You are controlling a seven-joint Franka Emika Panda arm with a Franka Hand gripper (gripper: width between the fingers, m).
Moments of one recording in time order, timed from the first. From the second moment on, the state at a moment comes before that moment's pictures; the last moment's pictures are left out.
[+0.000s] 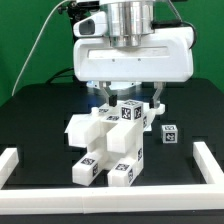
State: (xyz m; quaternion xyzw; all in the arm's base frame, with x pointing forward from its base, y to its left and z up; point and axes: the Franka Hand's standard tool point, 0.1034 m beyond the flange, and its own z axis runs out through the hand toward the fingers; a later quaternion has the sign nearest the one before) arm 0.554 0.021 0.120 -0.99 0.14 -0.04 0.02
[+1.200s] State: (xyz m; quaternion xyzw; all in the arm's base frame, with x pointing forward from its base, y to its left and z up) arm 0.566 0.010 0.113 -0.97 -0.24 -0.02 0.00
